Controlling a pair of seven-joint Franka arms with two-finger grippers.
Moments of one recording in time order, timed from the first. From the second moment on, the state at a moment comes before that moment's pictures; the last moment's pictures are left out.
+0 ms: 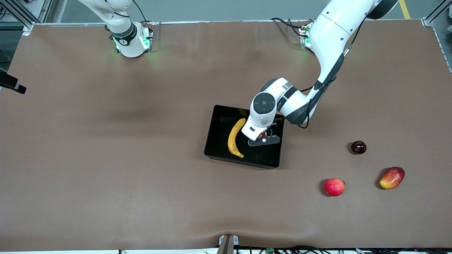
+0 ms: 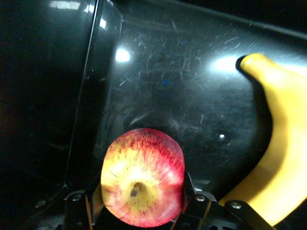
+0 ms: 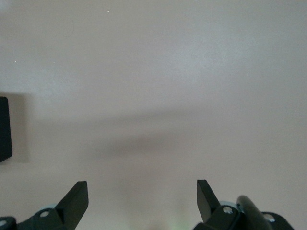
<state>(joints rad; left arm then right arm) -0.34 0.65 -0.35 -1.70 0.28 2.22 -0.90 -0.29 -0.01 0.03 -1.59 0.10 1.52 -0.14</state>
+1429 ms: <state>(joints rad) 0.07 0.52 -0.33 -1.51 0.23 1.89 -0.18 -0.27 0.00 0.06 -1.59 0.13 1.52 -0.15</state>
